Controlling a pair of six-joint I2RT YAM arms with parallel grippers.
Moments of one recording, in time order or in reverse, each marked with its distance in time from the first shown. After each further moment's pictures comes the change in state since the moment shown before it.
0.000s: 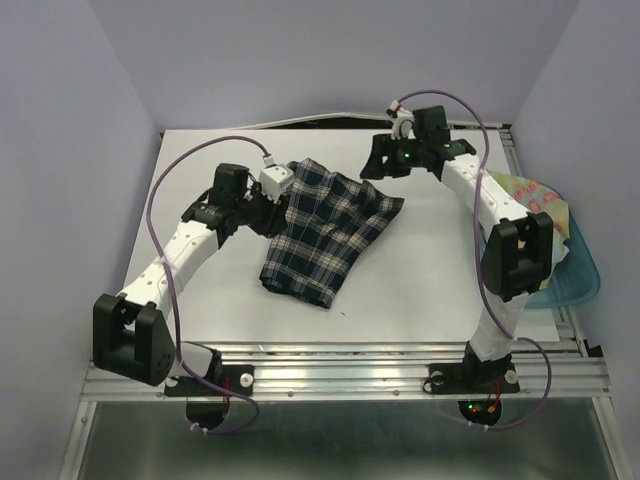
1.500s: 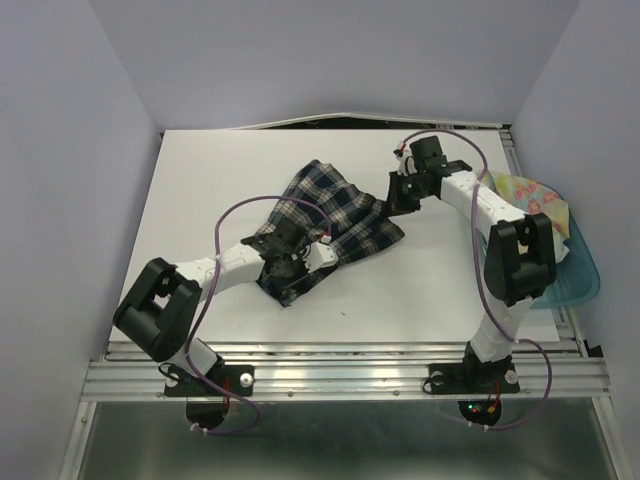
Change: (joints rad) left arm -0.315 0.192 -0.258 0.050 -0.299 0.261; right arm 0.021 0.008 -0.219 -0.121 0.123 0.100
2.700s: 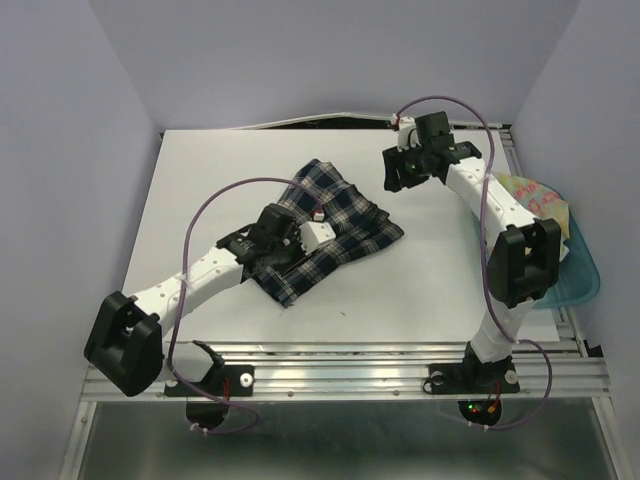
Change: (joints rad) left arm 0.010 -0.228 0.062 -0.014 0.016 -0.074; right arm 0.033 -0.066 0.186 -0.047 0.158 -0.396
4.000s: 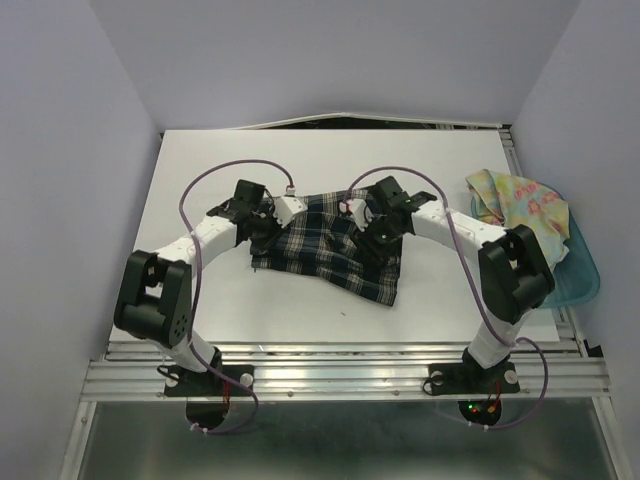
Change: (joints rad) left arm 0.324 0.242 0.106 0.056 0.151 0.167; right arm 0.245 -0.090 -0.409 -0.019 -0.166 -0.220
